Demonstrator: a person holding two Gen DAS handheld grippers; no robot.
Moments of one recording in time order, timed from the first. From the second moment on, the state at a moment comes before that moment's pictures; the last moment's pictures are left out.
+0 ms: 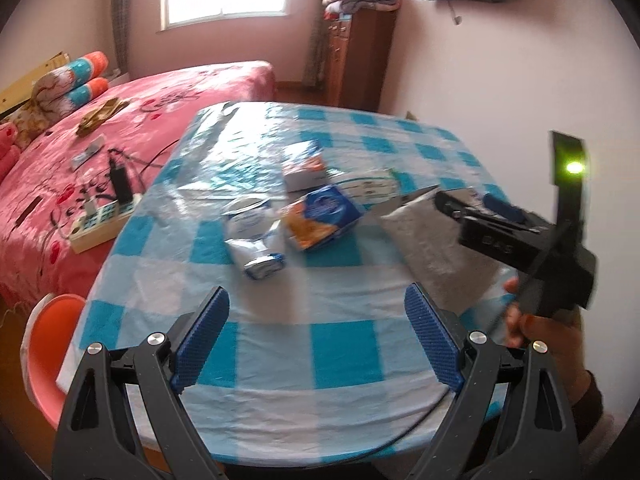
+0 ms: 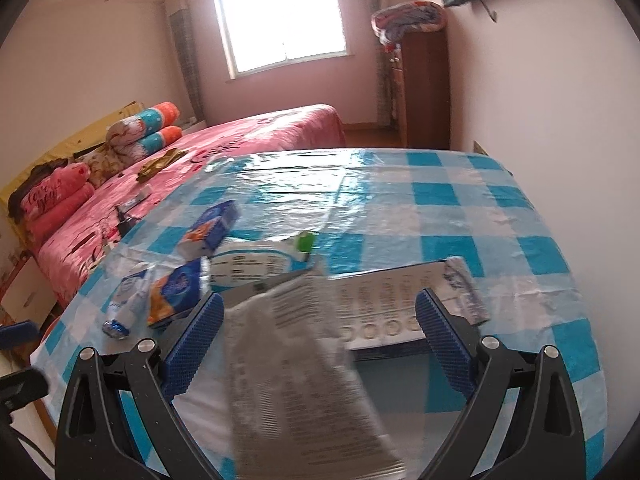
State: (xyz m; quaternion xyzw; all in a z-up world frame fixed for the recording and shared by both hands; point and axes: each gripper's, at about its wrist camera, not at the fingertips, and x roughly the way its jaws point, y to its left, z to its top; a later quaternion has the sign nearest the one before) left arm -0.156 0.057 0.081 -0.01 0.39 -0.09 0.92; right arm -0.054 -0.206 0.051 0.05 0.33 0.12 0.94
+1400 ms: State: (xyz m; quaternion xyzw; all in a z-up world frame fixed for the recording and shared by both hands) left arm -0.031 0.103 0.011 -0.06 0.45 0.02 0.89; right arm -0.053 -0.206 0.031 0.08 0.40 0.27 0.87
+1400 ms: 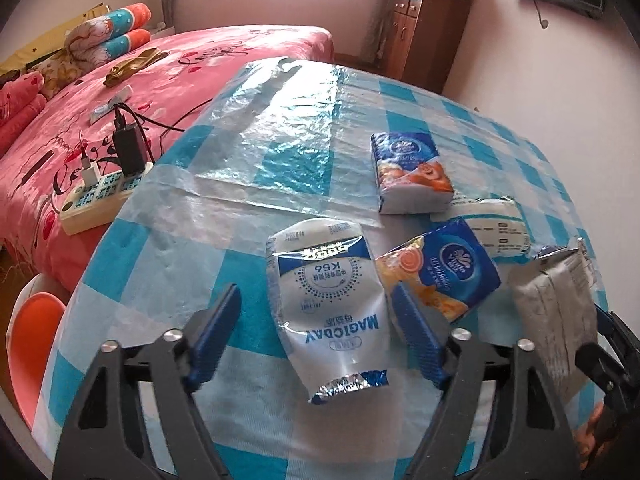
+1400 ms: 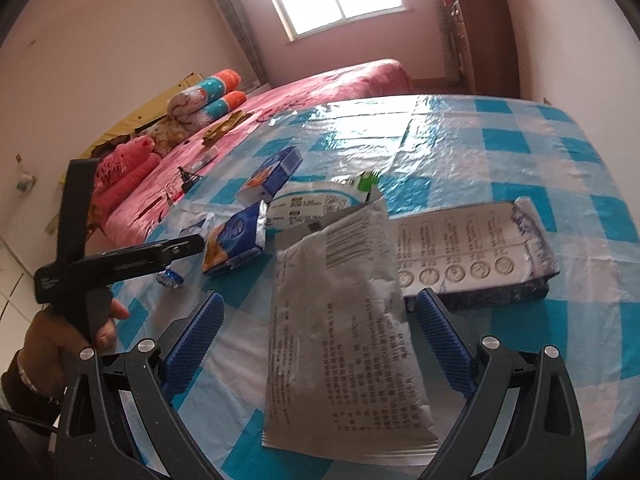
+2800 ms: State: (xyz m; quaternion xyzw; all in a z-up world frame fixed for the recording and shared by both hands) left arm -0.069 0.115 0.014 -0.09 0.42 -0.02 0.90; right arm -0.060 -0.191 0.032 0.10 0.41 0.31 0.85
